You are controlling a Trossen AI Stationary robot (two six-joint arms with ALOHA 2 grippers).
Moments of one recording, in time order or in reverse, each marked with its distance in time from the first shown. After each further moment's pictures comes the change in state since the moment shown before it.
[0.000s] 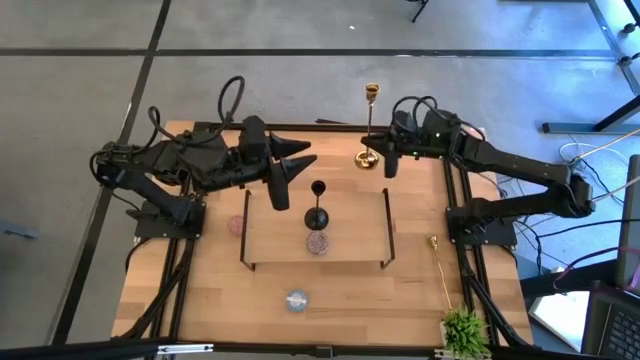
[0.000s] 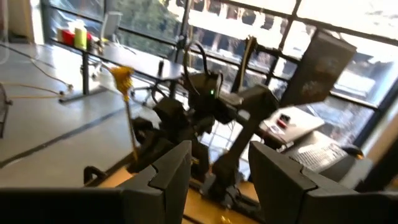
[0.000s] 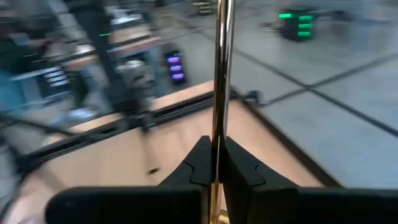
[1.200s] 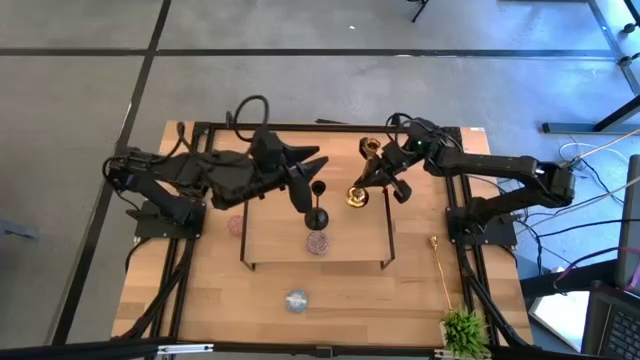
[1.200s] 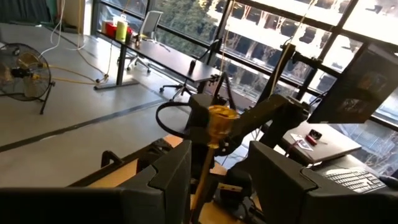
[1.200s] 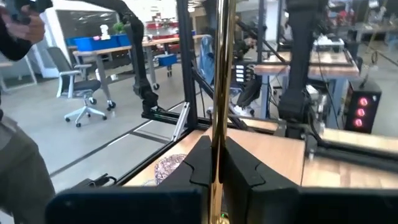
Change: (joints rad) left arm -0.031 0.091 0.000 0.036 -0.190 -0.126; right arm -0.043 0.200 -0.183 0.595 -0.842 -0.130
